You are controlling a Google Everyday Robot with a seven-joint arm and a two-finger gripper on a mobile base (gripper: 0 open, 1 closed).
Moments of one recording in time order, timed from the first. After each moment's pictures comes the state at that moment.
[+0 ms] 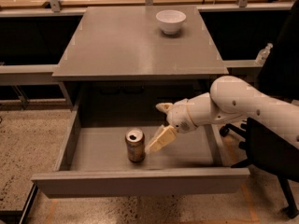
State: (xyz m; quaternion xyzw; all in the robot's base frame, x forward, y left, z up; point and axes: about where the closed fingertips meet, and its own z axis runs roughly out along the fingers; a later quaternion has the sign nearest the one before) arm 0.537 -0.012 0.724 -0.55 0.70 0.30 0.34
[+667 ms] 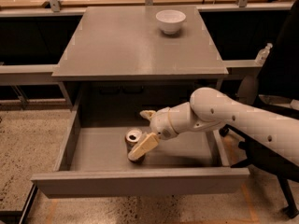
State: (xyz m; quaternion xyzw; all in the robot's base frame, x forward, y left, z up) arm 0.538 0.044 0.688 -0.55 0.68 0.34 0.34
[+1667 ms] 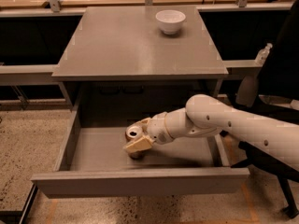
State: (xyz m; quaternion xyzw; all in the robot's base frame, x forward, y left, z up) arm 0.540 0.053 0.671 -0.53 0.70 0.33 0.35
